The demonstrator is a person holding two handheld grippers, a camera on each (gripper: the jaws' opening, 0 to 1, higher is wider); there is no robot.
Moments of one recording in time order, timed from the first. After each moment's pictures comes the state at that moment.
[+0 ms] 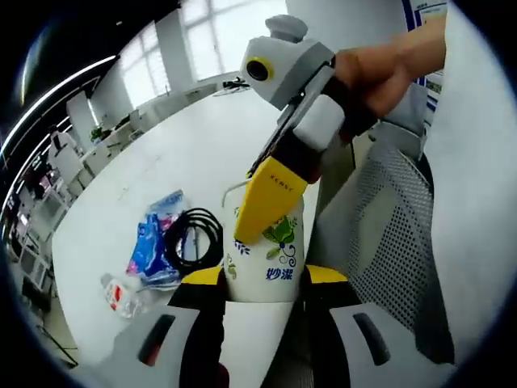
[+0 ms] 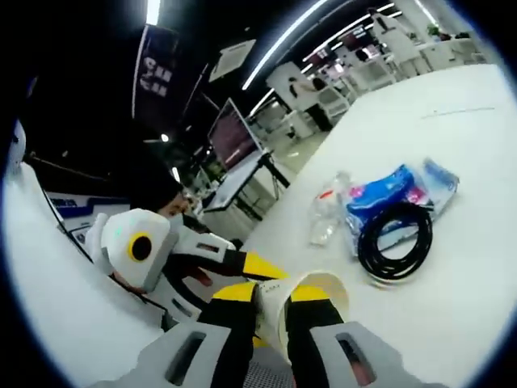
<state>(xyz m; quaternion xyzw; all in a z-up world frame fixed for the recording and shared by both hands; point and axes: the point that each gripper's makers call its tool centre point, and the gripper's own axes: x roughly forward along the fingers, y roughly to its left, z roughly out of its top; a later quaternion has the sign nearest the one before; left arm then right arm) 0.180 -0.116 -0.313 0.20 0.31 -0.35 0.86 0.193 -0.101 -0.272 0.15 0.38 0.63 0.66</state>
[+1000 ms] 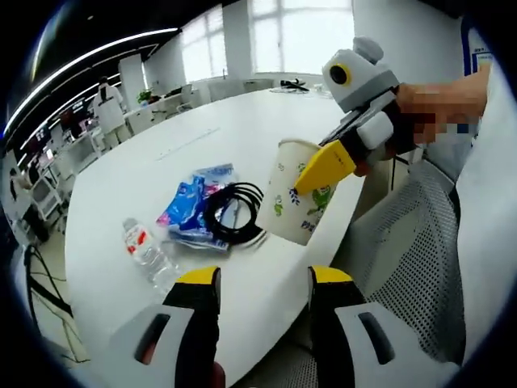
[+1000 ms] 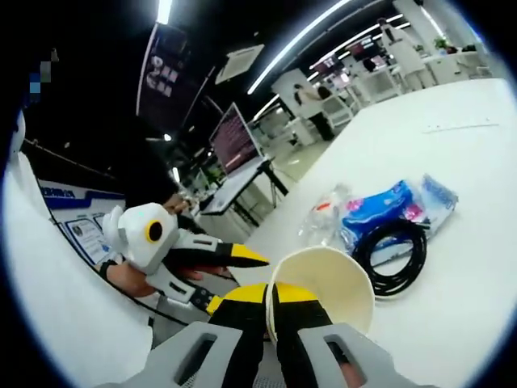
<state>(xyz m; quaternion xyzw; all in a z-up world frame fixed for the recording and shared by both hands) 0.179 -0.054 -0.311 0.08 0.33 -0.21 0.92 0.214 -0.104 -0.275 0.13 0.36 0.63 0.68</state>
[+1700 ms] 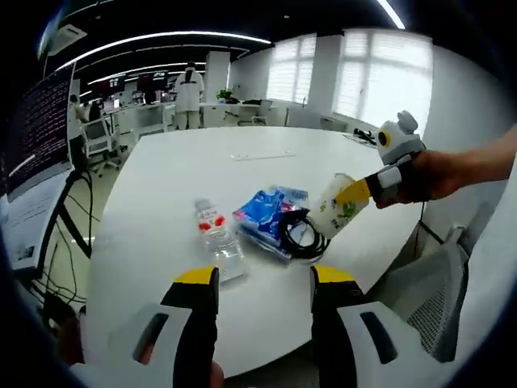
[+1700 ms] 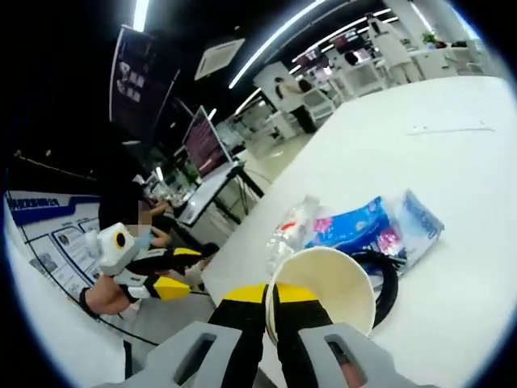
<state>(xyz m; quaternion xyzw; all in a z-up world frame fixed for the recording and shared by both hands) 0.173 0.032 -0.283 -0.06 0.27 -0.05 0.96 0.288 -0.068 -0.291 0.10 0.39 0.59 0.70</state>
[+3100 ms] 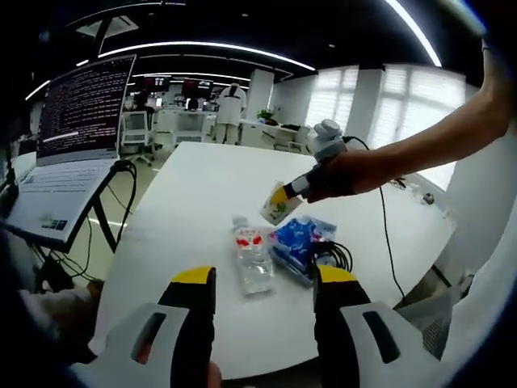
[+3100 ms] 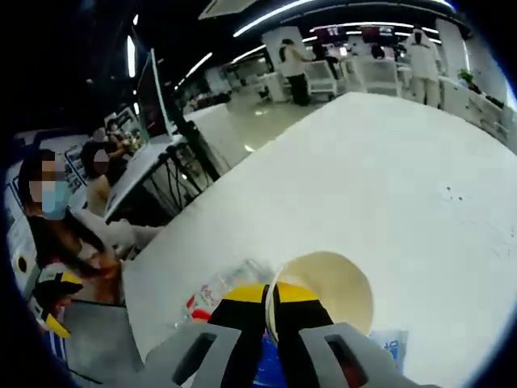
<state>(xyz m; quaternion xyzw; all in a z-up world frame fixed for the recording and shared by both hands) 0.162 0.073 -0.260 -0.12 0.22 0.04 0.97 0.402 0.077 -0.335 -0.14 0.40 0.58 0.70</state>
